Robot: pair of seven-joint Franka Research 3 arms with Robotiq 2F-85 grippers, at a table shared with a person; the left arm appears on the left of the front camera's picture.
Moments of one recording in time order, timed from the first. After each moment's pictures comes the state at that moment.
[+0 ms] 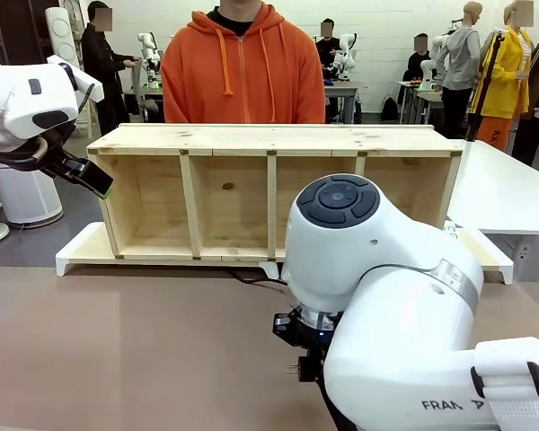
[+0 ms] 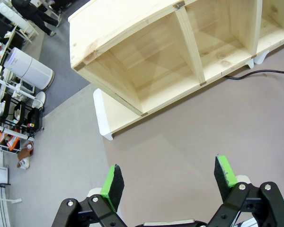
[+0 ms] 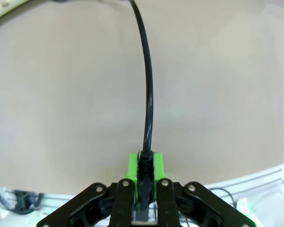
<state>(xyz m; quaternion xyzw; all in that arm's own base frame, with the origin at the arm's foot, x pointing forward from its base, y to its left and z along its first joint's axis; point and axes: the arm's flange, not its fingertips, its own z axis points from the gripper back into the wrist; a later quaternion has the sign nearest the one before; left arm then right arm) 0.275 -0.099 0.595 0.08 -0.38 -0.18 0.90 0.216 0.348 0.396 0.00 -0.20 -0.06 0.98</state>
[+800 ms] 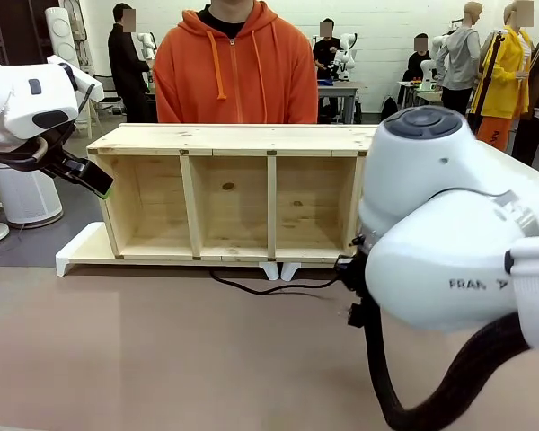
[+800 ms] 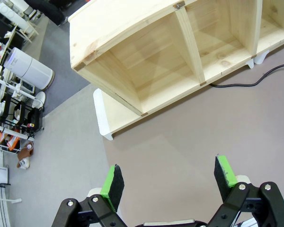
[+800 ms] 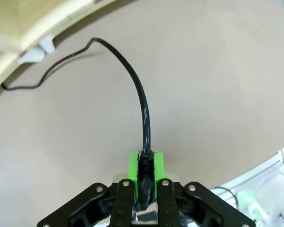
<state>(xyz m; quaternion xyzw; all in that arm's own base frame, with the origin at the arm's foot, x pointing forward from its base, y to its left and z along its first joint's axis) 0.275 -0.099 0.595 0.08 -0.38 -0.18 0.90 0.281 0.264 0.447 0.02 -0.18 -0.21 0.96</state>
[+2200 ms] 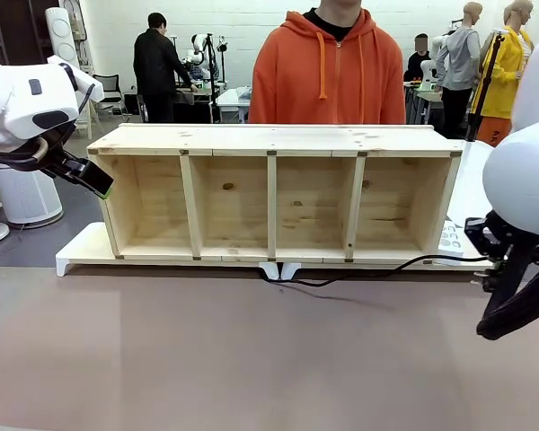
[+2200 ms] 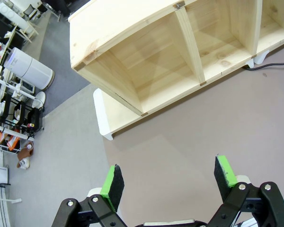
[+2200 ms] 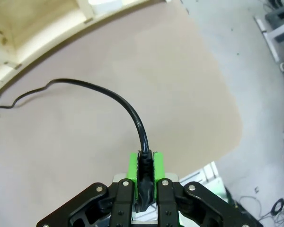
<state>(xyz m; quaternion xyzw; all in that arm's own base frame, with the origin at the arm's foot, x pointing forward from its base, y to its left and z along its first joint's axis) 0.275 -0.099 0.595 0.08 -0.38 -0.18 0.90 0.302 0.089 0.520 -0.07 -0.17 -0.21 0.96</state>
